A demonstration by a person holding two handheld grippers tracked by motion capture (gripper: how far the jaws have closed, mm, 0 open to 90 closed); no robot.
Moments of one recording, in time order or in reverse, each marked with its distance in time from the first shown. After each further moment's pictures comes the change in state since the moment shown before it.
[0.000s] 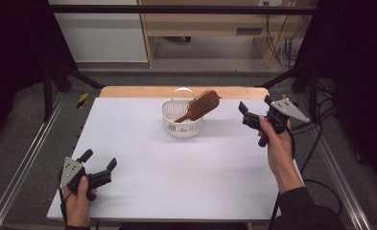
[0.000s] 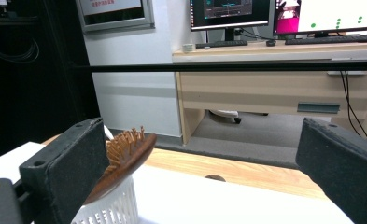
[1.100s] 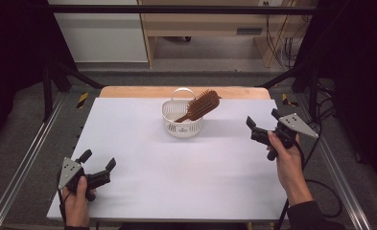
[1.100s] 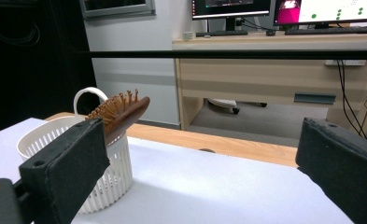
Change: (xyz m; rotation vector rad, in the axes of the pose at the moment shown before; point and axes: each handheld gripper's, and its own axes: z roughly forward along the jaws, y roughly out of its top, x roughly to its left) left arm 0.002 -0.001 -0.001 -0.003 0.002 -0.007; right arm -0.013 -0.026 -0.034 0.035 0.011 -0.022
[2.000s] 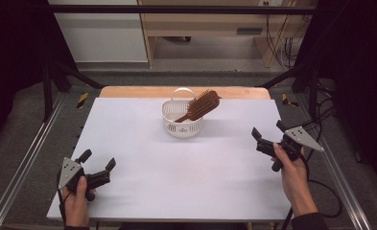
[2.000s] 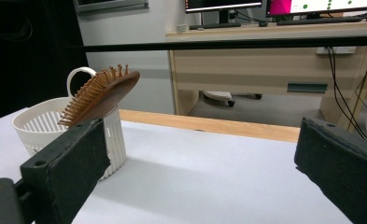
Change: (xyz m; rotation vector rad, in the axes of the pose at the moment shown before) left arm 0.000 0.000 0.000 -0.003 -0.001 0.009; right arm -0.010 -0.027 -0.025 0.011 -0.024 0.014
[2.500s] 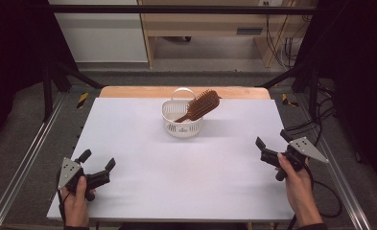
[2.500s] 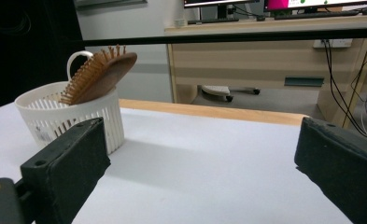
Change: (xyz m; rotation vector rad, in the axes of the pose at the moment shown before) left arm 0.000 0.000 -0.001 -0.003 0.001 0.001; right arm -0.005 -0.022 -0.021 0.015 0.000 0.000
